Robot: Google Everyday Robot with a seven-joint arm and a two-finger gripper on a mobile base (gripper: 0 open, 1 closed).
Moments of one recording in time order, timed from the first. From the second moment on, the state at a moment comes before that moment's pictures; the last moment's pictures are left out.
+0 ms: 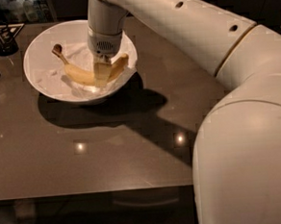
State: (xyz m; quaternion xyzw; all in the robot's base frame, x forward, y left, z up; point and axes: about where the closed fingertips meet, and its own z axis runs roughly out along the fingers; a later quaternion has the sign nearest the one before) arm 0.633 0.094 0.879 -0.72 0.68 0.06 0.14
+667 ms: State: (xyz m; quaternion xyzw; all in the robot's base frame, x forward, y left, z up) arm 0.598 0.085 0.924 -0.73 0.65 0.08 0.18
